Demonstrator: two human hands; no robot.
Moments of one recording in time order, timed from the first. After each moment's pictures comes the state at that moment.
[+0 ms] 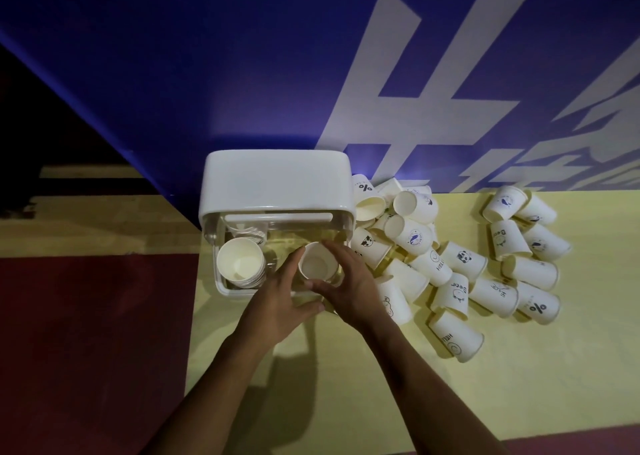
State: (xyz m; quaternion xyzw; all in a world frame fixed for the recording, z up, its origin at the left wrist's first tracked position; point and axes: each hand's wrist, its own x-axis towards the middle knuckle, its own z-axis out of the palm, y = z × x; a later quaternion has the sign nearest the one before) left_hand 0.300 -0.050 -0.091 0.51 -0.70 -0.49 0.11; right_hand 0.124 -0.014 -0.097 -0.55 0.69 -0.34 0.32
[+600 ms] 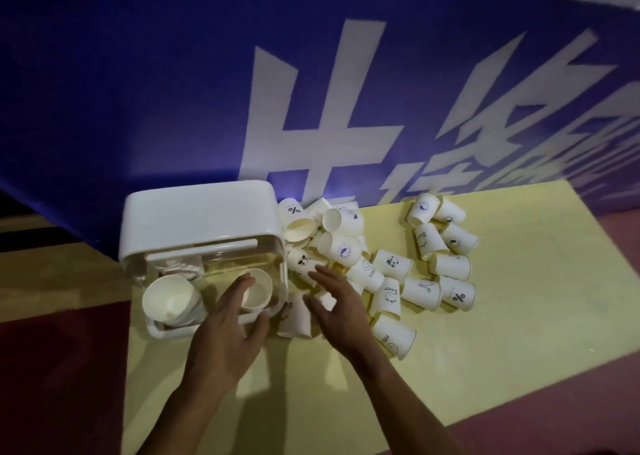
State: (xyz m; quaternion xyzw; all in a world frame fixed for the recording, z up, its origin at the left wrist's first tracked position) left_hand 0.276 -0.025 -0.050 0.52 -0.76 -0.36 0.18; right_hand 0.066 0.039 -0.063 -0.45 0.76 -0.35 0.30
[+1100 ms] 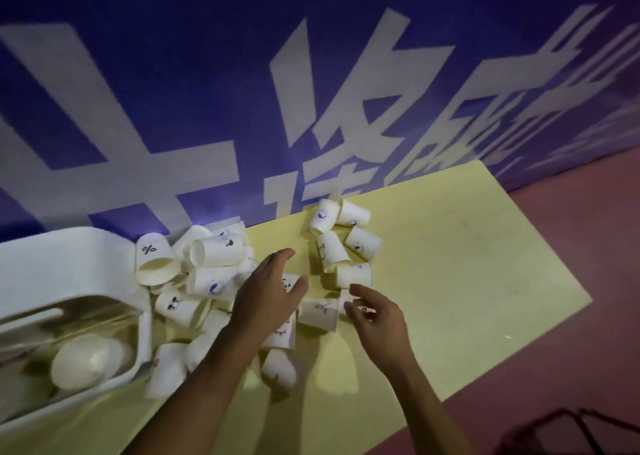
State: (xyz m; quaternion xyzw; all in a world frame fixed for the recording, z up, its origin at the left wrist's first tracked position) left_hand -0.044 -0.011 -0.039 0.43 -0.81 -0.39 0.09; right_hand -0.187 0.161 -0.053 -0.25 0.83 -0.40 0.28
